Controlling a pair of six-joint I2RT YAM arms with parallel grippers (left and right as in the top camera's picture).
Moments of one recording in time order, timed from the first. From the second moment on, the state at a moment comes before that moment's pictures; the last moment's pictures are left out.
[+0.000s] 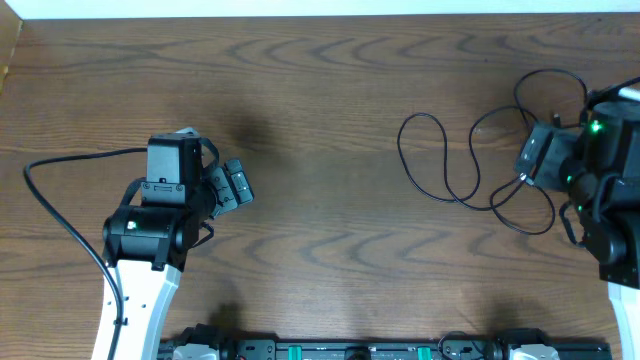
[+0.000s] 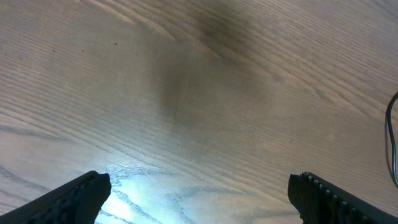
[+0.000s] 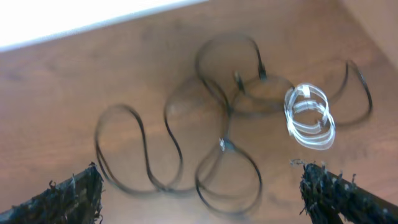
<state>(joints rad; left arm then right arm) -0.10 1.07 1.04 -0.97 -0.04 -0.44 0.07 1.08 1.38 -1.10 0.26 0.29</state>
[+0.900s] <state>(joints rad) -0.10 1.07 1.04 -0.97 -0.04 -0.44 0.08 0.63 0.59 -0.60 0.26 0.29</state>
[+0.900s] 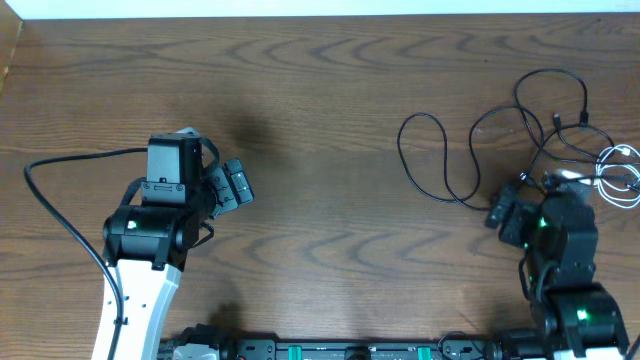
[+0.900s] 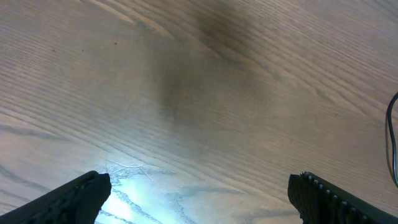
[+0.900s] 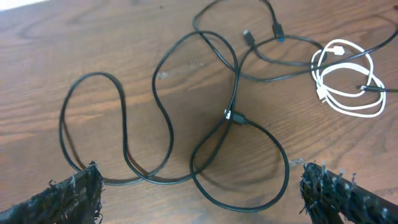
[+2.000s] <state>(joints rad) -0.10 1.07 1.04 -0.97 -0.04 -0.44 0.08 0.01 0.28 -0.22 0.26 0.29</state>
